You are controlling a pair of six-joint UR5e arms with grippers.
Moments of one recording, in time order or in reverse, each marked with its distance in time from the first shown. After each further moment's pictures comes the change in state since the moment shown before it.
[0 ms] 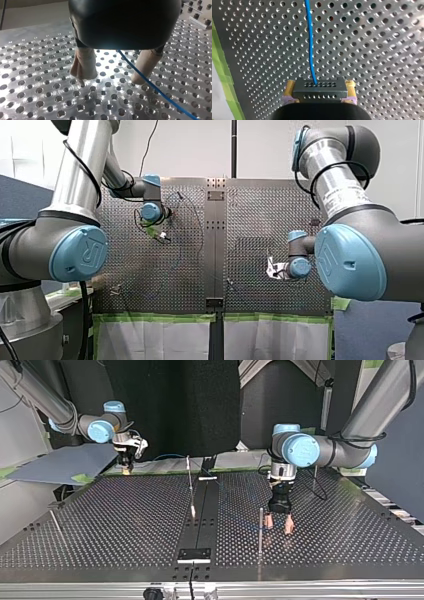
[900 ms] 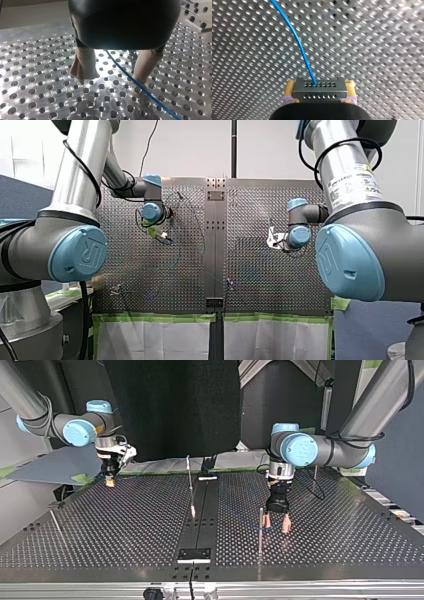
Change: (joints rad) left arm -0.009 0.000 0.000 -0.004 0.004 -0.004; right arm 0.009 -0.231 0.007 0.141 0.045 0.062
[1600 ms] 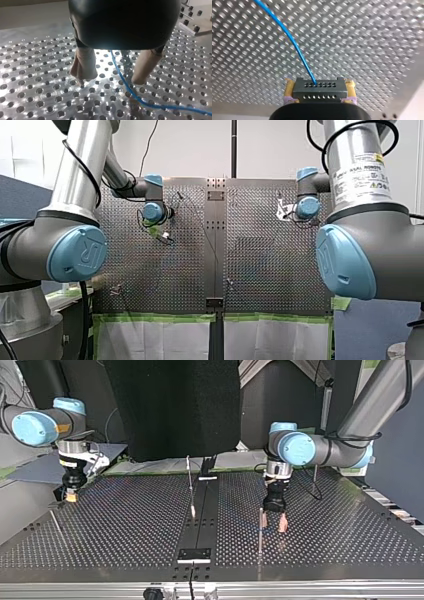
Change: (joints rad) left arm -0.014 0.000 0.000 -0.001 0.007 0.004; right arm -0.060 -0.199 -0.031 0.071 0.039 -0.094
